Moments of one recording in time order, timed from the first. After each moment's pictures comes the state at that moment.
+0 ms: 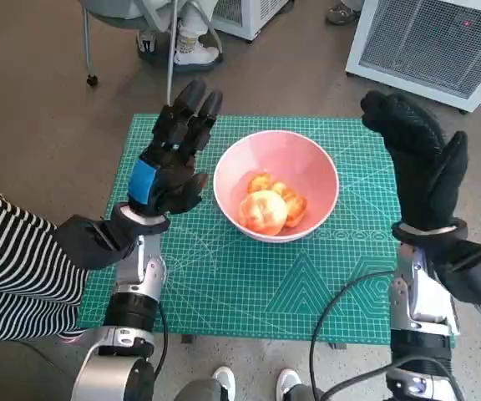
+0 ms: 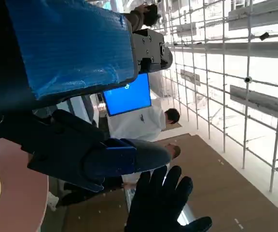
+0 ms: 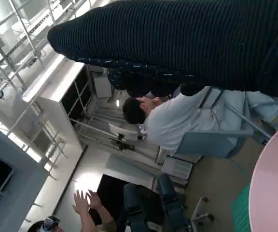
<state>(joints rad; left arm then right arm) -0.65 0.08 0.20 0.69 -0.37 -0.67 -0.66 -0.53 -0.15 -0.17 0.30 0.28 -0.50 0.36</state>
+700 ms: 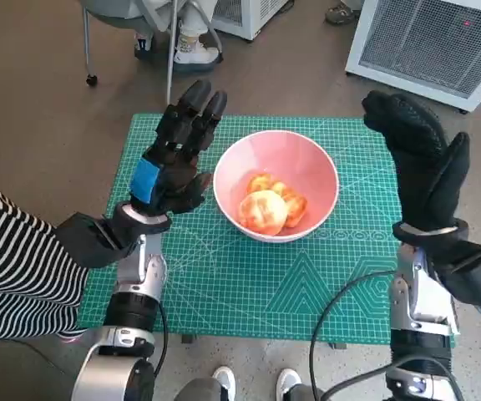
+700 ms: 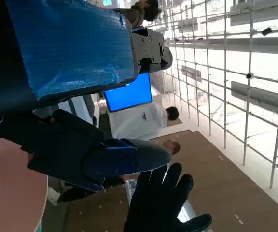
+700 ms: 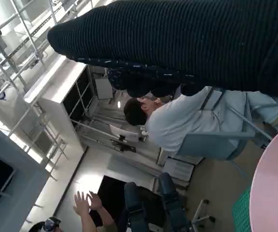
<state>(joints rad) -0.65 0.08 0.18 0.68 -0.37 -0.65 -0.66 -0.53 -0.15 -0.17 0.30 0.28 -0.50 0.36</state>
